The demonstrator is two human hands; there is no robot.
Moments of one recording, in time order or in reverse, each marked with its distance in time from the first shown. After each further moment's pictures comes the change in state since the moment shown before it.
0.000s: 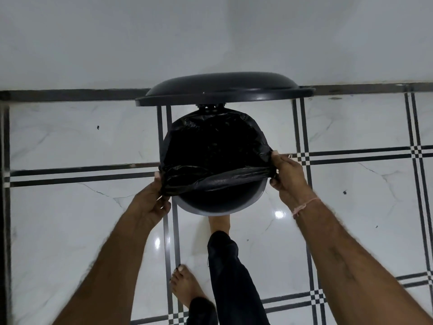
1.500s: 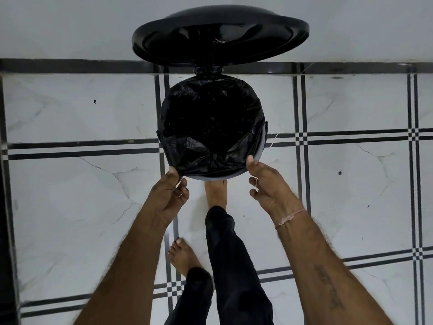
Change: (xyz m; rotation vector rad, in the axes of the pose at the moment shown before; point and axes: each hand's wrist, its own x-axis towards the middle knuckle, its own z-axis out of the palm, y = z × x) left_hand -0.027 -0.070 0.001 -0.283 -0.187 -0.003; right_hand -0.068 0.058 0.000 -0.020 -0.129 0.231
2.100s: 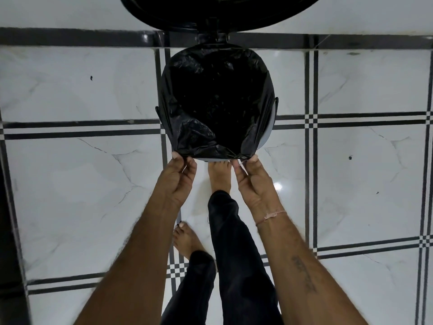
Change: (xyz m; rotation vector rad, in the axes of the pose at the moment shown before) left_hand 0.022 -0.024 -0.005 -0.297 -0.032 0.056; right_hand 0.007 0.058 0.030 0.704 -0.059 -0.033
